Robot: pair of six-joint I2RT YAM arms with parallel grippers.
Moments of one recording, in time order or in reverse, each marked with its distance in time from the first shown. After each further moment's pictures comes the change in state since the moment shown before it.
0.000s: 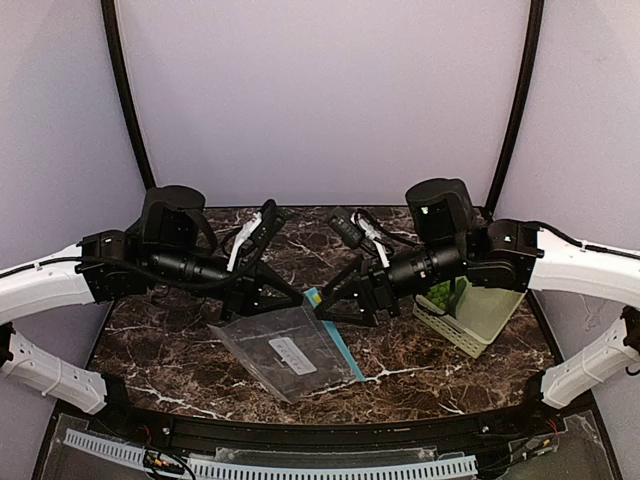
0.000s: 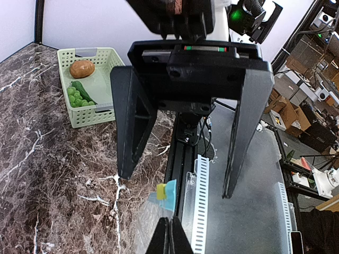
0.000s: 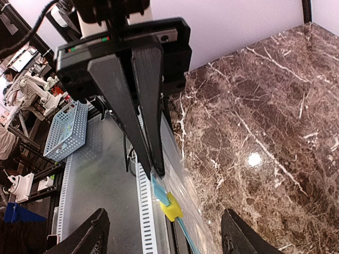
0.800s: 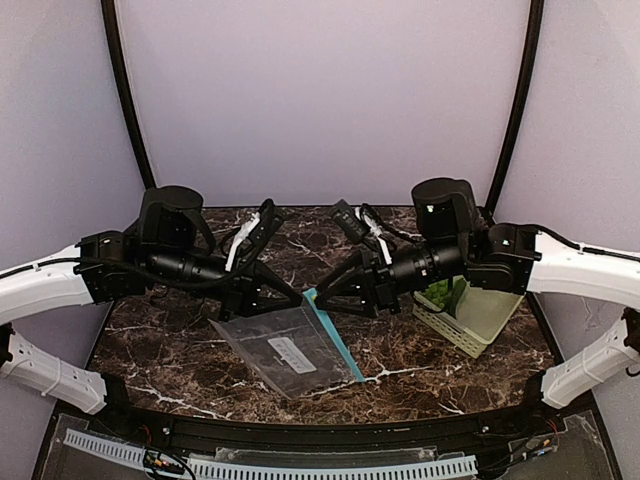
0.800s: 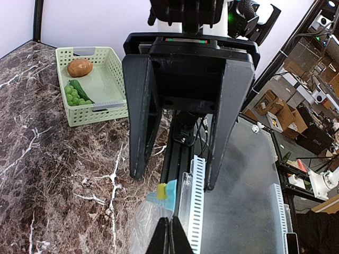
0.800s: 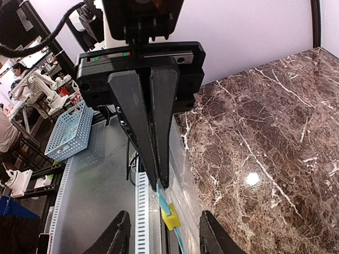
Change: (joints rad) left arm 0.000 -0.009 -0.006 0.005 0.011 -0.023; right arm -0.025 -0.022 -0.042 0.117 -0.051 -0.046
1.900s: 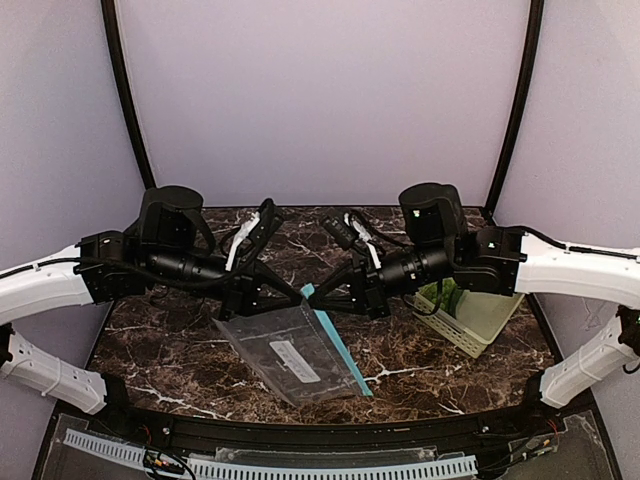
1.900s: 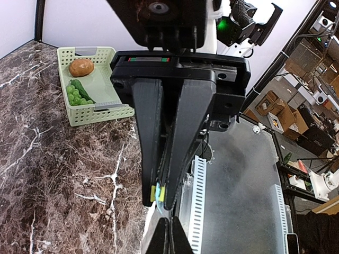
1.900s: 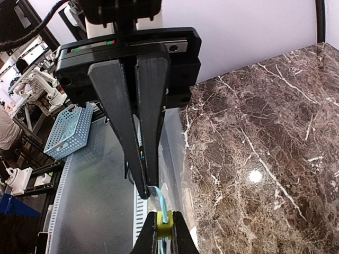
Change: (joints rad) left arm 0.000 0.000 0.000 0.000 -0.006 -0.003; right arm 0.000 0.058 -0.002 0.038 -0.019 -0.003
